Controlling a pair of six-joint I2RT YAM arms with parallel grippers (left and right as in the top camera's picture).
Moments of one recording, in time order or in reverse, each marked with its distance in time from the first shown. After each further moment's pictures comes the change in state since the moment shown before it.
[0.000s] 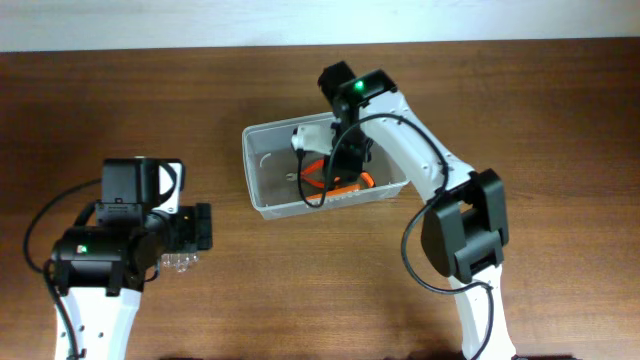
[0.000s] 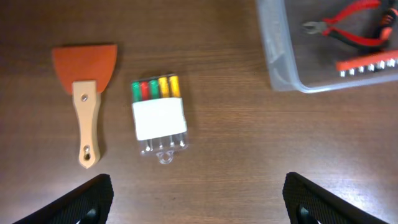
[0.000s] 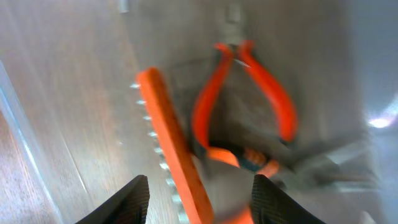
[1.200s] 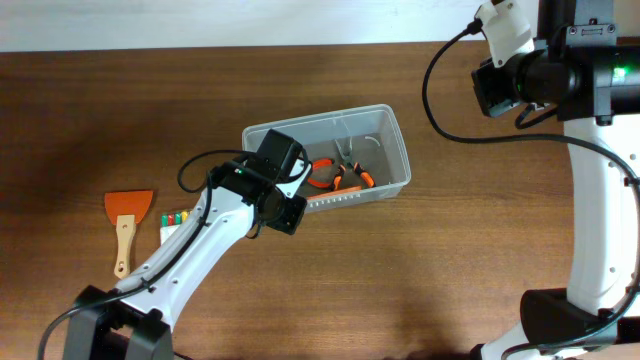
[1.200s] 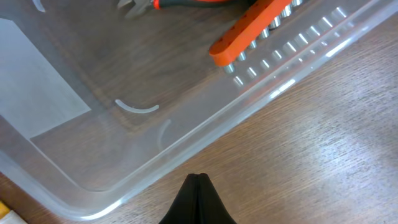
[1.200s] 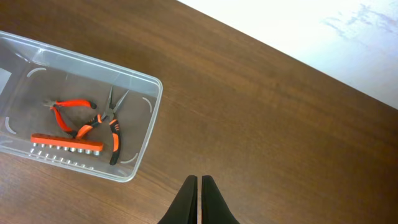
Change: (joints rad) left arm -0.437 0.504 0.004 0.298 0.082 0.006; right arm -0.421 -0.532 0.140 -0.067 0.138 0.547
